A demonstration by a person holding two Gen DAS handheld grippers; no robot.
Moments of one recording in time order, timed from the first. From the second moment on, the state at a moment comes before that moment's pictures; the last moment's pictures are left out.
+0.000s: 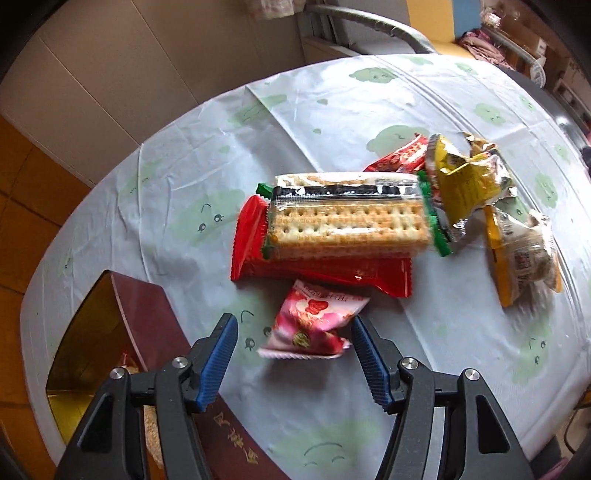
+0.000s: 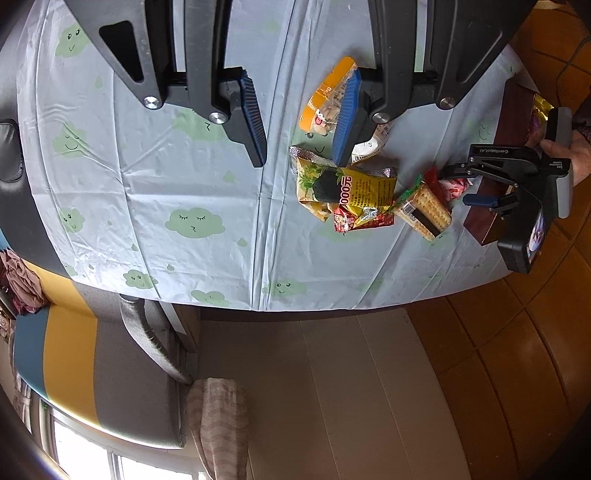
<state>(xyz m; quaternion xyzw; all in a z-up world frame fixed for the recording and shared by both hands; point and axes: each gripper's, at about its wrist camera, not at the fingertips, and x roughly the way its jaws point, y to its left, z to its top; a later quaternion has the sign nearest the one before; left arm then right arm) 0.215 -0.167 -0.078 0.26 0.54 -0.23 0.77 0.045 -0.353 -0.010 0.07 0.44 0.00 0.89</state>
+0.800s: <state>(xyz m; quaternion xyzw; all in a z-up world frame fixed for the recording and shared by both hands) 0.035 -0.154 -0.081 0.17 0.47 -0.26 0.83 0.047 -0.323 -0.033 0.02 0.48 0.04 0.88</state>
